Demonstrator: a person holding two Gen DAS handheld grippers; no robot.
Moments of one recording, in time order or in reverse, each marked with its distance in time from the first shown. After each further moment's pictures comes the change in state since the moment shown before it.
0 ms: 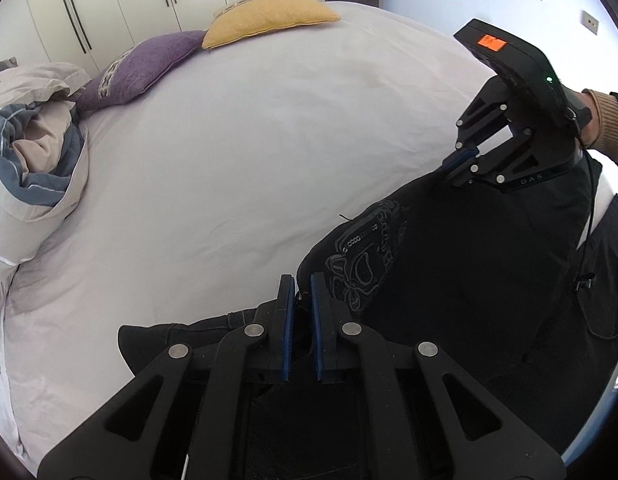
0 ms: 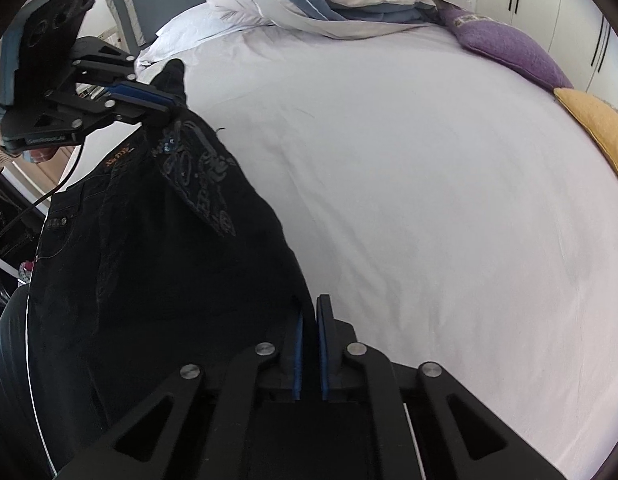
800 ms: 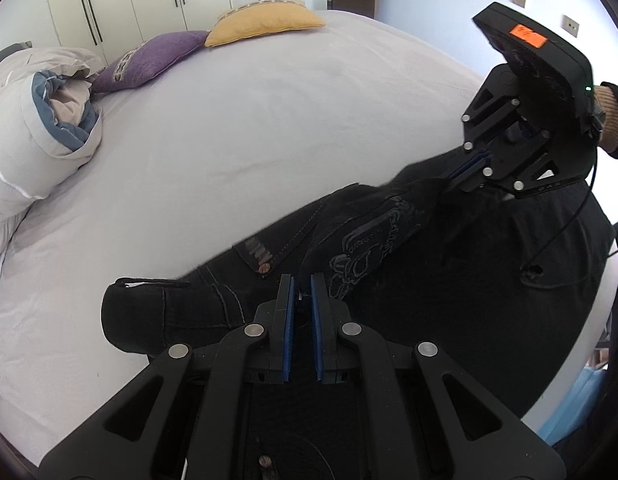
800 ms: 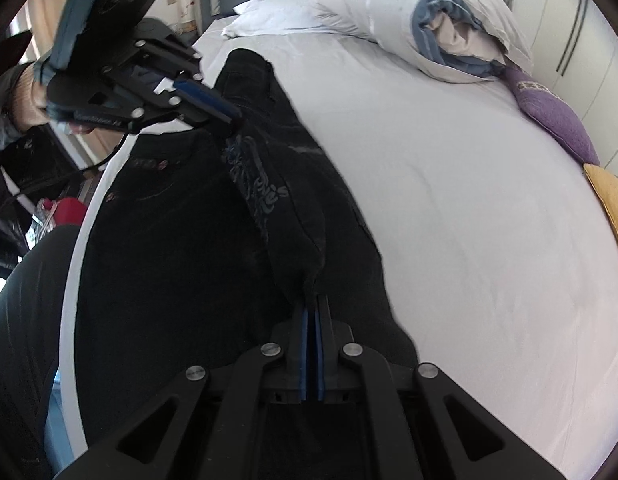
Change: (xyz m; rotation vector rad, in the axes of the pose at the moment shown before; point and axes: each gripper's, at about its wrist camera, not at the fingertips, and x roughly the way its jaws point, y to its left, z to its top) left arm -0.078 -0.054 -0.099 -0.048 -0.028 -0.017; right arm -0.046 0.160 -0.029 -0.223 0.000 -0.012
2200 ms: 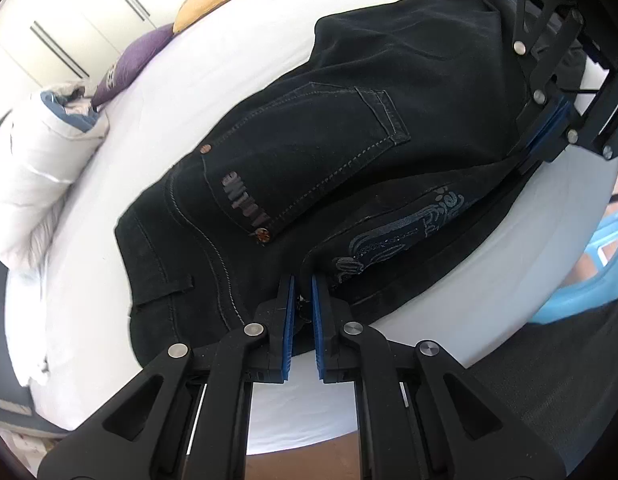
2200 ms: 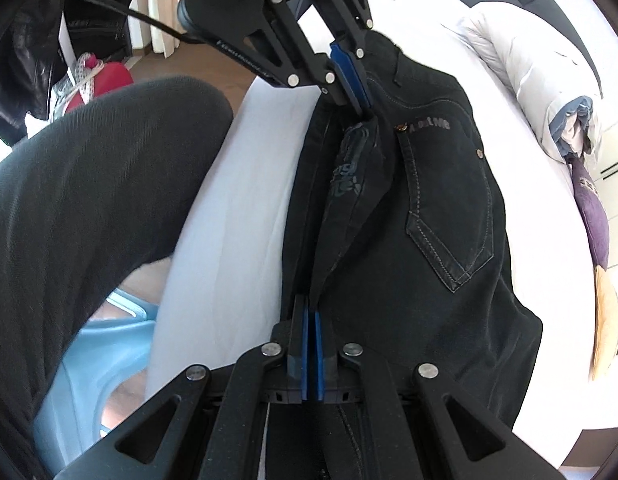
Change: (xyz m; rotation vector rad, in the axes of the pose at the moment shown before) left arm -0.010 -0.082 -0.188 0.293 0.135 0.200; right arm 0.031 0.255 -0.045 -0.357 0.152 -0.105
